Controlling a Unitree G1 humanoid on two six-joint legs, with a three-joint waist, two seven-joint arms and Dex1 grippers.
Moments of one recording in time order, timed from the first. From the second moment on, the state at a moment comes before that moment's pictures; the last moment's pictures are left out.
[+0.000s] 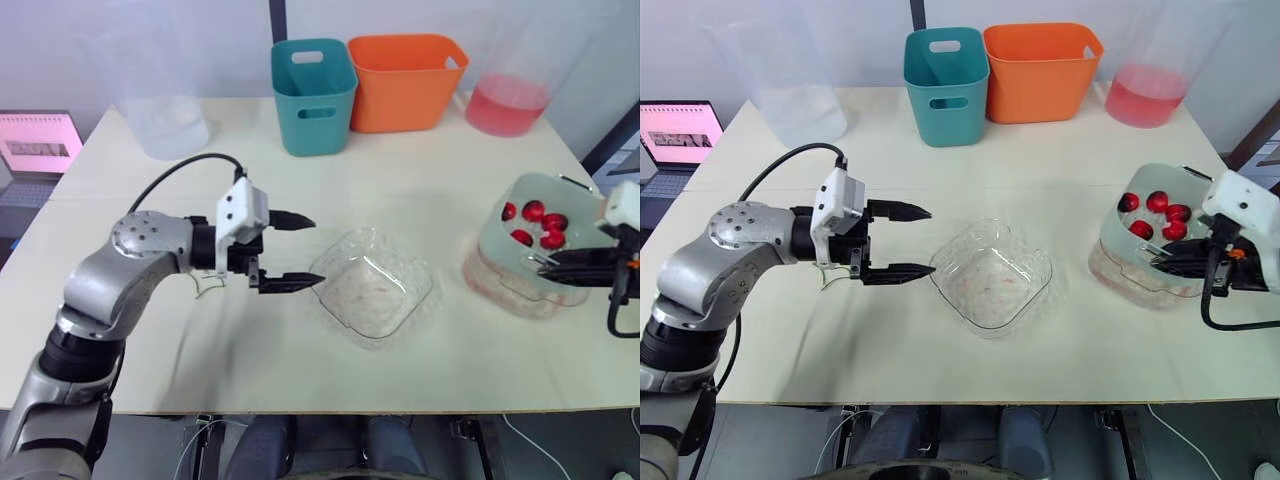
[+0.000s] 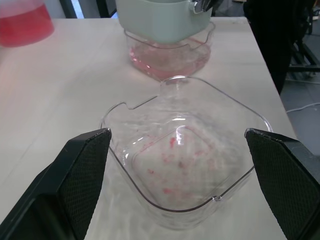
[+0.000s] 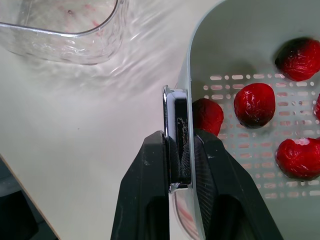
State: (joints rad) left arm -0.53 0.72 -0.10 -0.35 -0.56 0.57 -1.07; right arm 0.01 -1.34 -0.53 -0.29 0.44 0.82 1.29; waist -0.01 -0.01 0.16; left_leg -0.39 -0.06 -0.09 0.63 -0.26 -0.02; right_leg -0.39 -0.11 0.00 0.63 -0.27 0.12
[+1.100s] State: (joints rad) left arm -0.54 0.78 -0.02 -0.22 -0.51 0.55 -1.10; right arm -1.10 -0.77 0.35 0.72 0.01 0.17 1.48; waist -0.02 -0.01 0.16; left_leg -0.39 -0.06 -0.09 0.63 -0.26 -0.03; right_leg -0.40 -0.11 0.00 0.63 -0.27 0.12
